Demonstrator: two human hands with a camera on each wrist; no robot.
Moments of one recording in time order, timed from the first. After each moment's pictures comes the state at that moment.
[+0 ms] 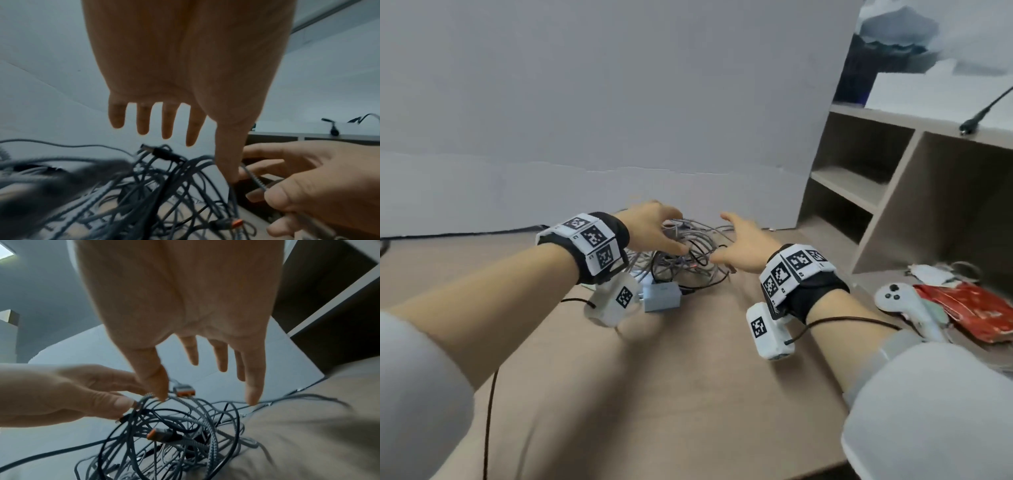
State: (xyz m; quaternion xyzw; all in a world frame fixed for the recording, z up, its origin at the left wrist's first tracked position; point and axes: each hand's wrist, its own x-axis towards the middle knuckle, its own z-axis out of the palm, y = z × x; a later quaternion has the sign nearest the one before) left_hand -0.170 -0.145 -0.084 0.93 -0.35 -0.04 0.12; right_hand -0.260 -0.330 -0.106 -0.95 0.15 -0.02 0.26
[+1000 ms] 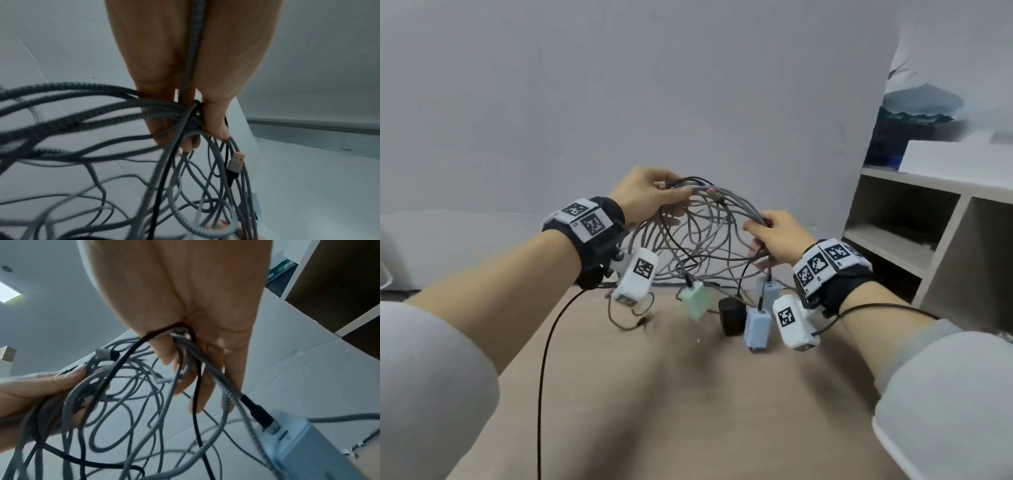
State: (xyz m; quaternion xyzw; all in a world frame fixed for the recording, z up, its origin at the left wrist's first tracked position) left_hand -0.095 -0.105 -0.006 0.73 -0.32 0.00 0.61; right_hand -0.189 -0.337 -0.041 -0.86 0.07 -0.17 0.47
